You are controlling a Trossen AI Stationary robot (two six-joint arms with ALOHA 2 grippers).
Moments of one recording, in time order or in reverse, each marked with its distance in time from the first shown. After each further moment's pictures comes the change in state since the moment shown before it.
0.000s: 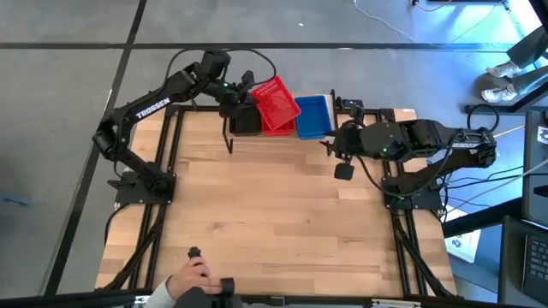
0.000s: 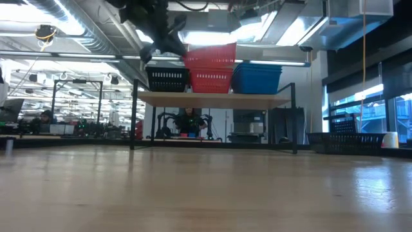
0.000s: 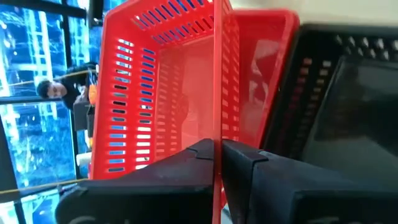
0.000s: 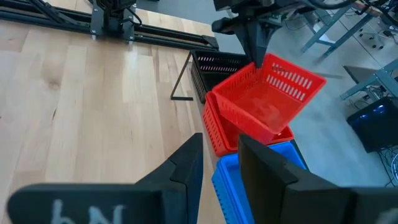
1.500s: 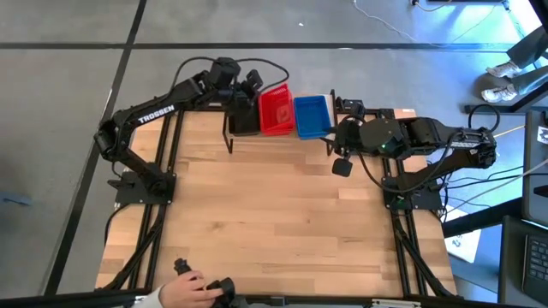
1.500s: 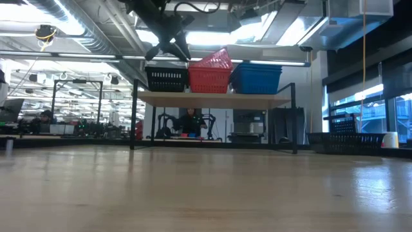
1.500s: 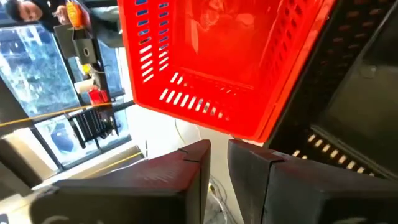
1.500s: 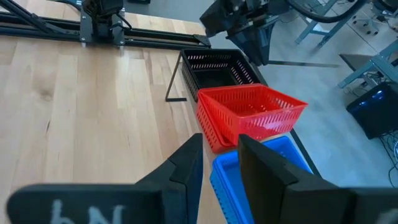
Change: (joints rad) left arm -0.141 0.003 -0.001 0.078 -0.508 -0.013; right arm -0.032 0.000 0.000 0.006 0.001 0.053
